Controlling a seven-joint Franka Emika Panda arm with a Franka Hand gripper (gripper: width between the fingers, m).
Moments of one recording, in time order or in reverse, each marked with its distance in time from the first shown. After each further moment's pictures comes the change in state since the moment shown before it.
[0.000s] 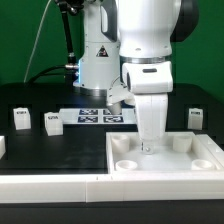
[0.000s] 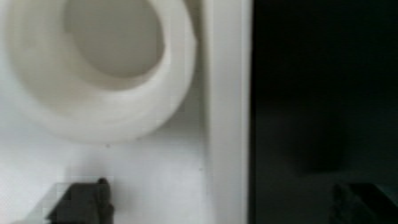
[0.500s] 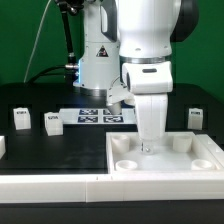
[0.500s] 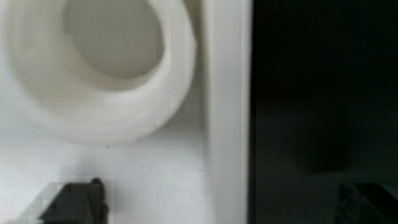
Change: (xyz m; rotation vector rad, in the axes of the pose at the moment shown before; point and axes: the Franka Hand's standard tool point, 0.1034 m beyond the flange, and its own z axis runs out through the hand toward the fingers) arm 0.001 -0.001 -0.007 -0.001 -0.004 0.018
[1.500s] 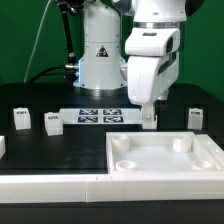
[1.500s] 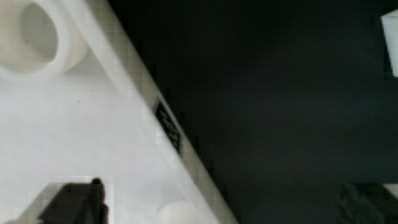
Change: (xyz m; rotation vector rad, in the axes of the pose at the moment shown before) arm 0.018 -0.024 -0.037 -0.005 -0.004 0.599
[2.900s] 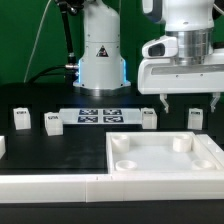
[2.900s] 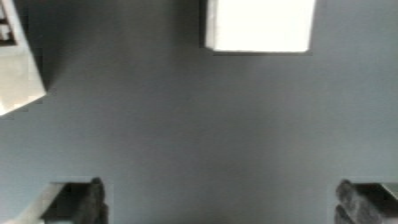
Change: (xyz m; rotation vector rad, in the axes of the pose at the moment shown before) arm 0.044 -0.089 0.012 0.060 0.035 1.151
